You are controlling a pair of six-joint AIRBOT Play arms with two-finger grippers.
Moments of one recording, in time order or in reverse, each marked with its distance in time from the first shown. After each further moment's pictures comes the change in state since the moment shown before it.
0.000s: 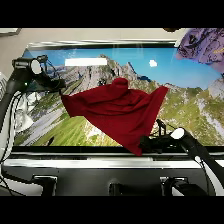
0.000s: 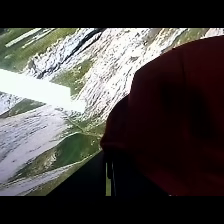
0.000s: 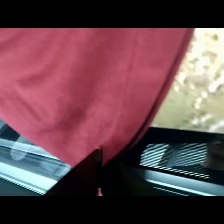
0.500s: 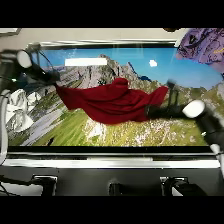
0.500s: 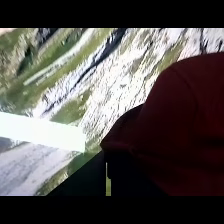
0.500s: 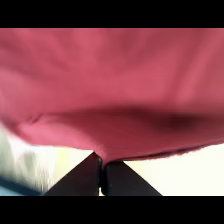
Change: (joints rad) left arm 0.014 0.090 0.130 0.007 -0.024 0.102; right arm 0.009 0.069 0.587 -0.201 0.024 0.021
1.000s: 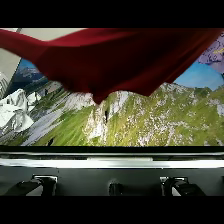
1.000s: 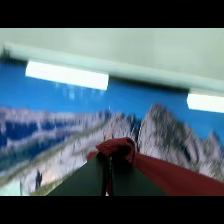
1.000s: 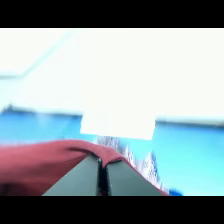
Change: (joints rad) left arm 0.016 0.563 0.157 0.056 0.110 0.023; right arm 0.000 0.153 0.951 -0.272 0.172 0.077
